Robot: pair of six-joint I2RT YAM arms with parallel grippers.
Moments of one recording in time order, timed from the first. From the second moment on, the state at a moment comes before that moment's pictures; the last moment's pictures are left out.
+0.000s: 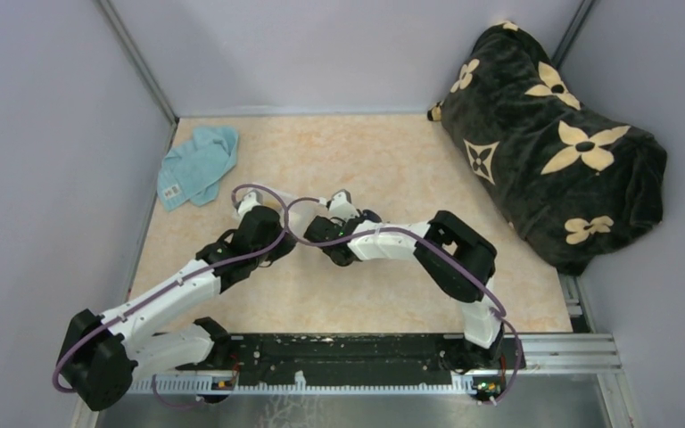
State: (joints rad) left arm -0.68 1.04 0.62 -0.29 -0.30 -0.98; right arm 1.01 1.93 1.22 -0.58 0.95 0.43
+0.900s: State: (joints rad) left arm -0.68 1.03 0.66 -0.39 -0.37 -0.98; right arm 1.17 1.78 1.22 -0.59 0.78 0.54
